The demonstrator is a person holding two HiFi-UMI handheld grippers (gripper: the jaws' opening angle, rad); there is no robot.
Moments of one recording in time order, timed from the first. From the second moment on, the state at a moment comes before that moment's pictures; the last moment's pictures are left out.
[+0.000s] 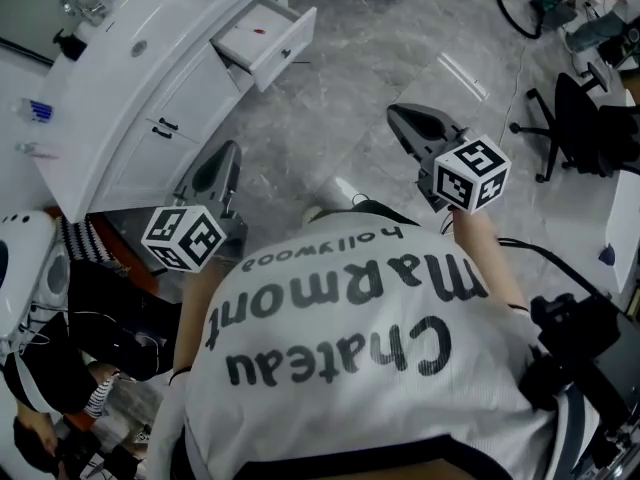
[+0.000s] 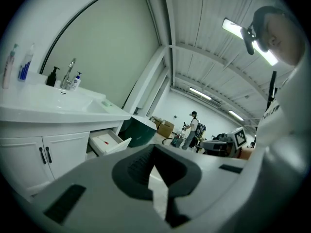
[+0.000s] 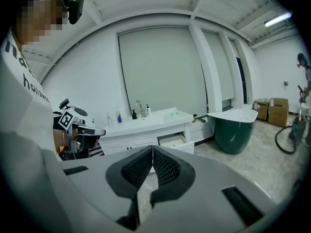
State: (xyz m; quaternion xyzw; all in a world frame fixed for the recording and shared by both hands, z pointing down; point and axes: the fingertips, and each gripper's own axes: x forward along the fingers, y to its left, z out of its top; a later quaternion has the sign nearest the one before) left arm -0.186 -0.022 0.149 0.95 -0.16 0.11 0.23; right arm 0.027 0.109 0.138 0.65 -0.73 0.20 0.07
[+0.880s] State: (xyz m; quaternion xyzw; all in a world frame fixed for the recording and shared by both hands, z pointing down) left arm -0.137 -0.106 0.136 0.92 -0.34 0.04 0.19; right arm 0.120 -0.056 0.159 0.53 -0.82 0.21 0.08
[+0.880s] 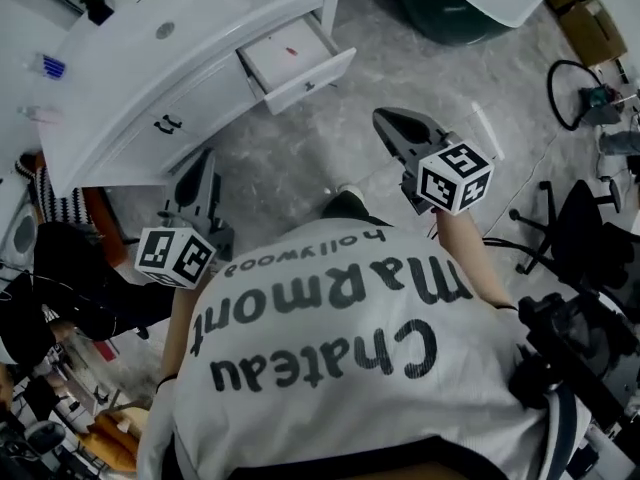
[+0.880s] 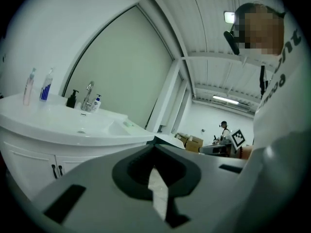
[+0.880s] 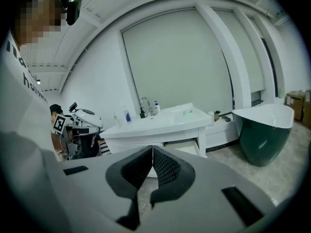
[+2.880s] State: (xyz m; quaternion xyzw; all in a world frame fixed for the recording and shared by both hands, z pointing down) left arm -0.040 -0.202 0.478 0.90 -0.39 0.02 0.20; right arm 0.124 -0.267 0.514 0.43 -0.88 0.17 0.09
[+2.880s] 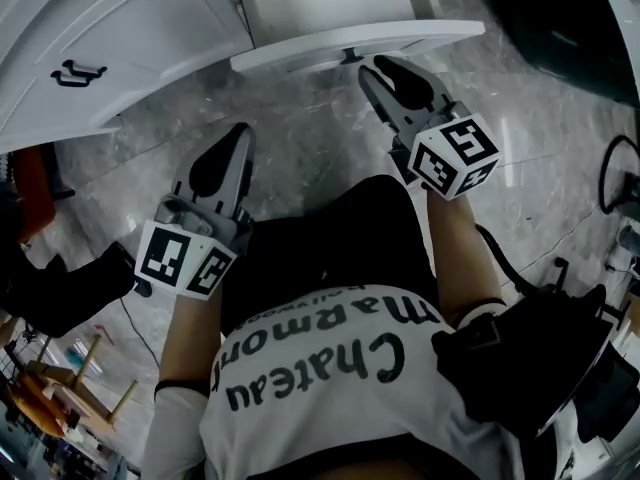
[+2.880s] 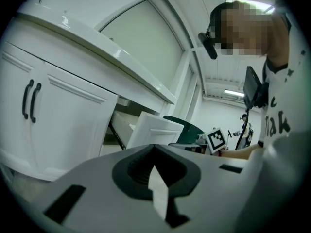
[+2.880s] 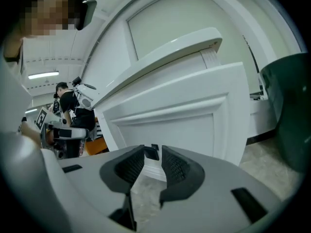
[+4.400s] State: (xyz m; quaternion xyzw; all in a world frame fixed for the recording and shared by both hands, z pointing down) left arm -0.078 -0.171 0.487 0.90 -0.43 -0.02 0.11; right arm 0.103 -0.300 0.540 0.55 -0.82 0.11 0.10
